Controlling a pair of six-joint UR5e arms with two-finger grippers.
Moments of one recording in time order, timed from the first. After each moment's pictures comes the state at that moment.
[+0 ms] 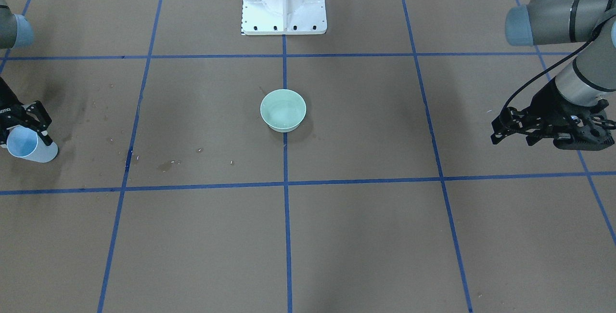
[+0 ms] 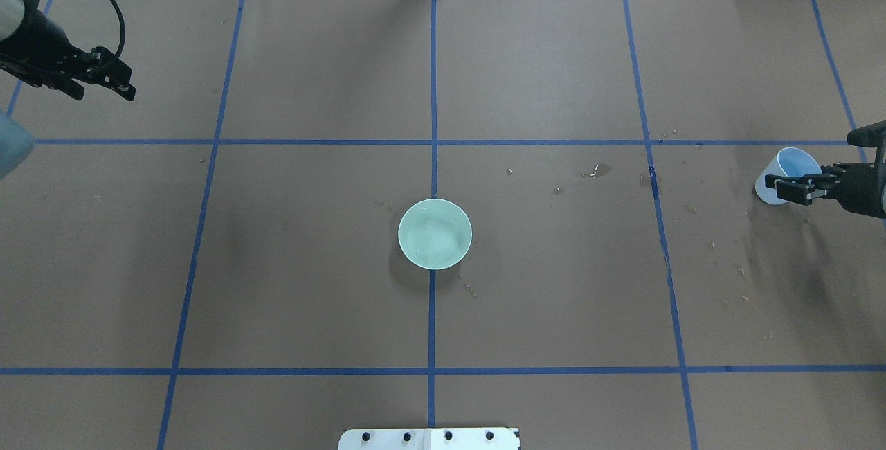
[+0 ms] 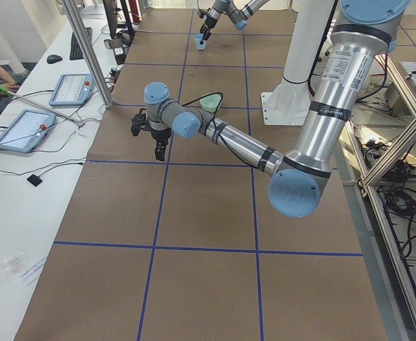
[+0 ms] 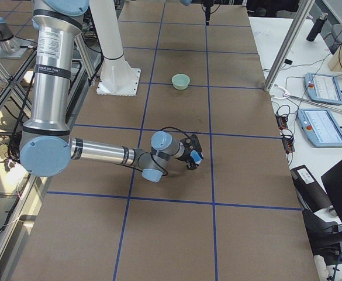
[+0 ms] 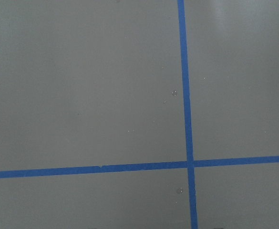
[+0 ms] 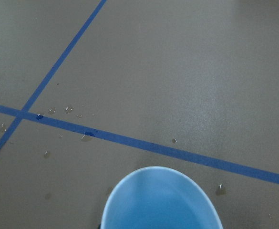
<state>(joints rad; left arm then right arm) -1.13 -1.87 -1.72 -1.69 -2.26 -0.65 0.91 -1.72 1.45 -0.20 1.83 0.78</state>
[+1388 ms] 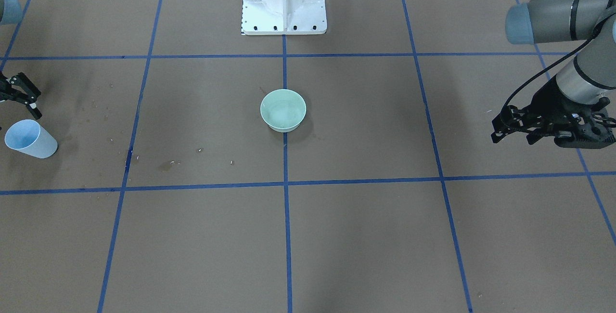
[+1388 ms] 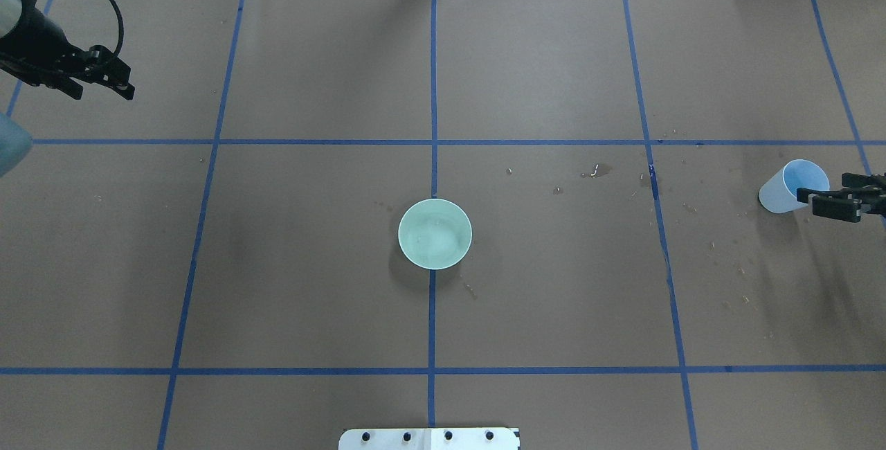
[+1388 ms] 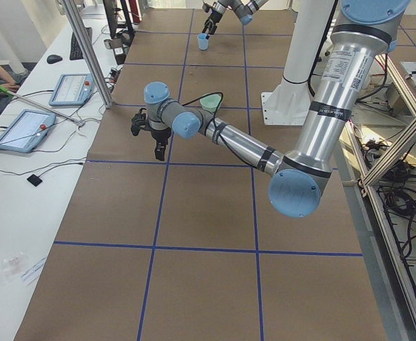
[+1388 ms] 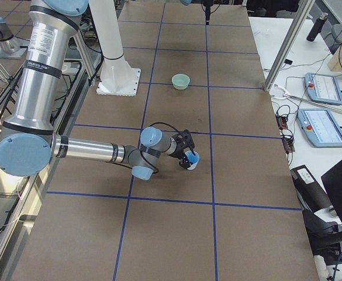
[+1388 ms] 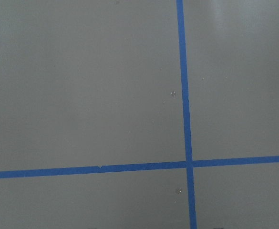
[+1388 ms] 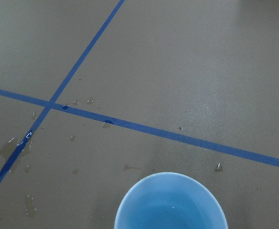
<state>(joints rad) -1.13 -1.88 -1.73 -1.67 -2.26 -0.65 0.95 -1.87 1.62 -0.21 1.84 0.78</state>
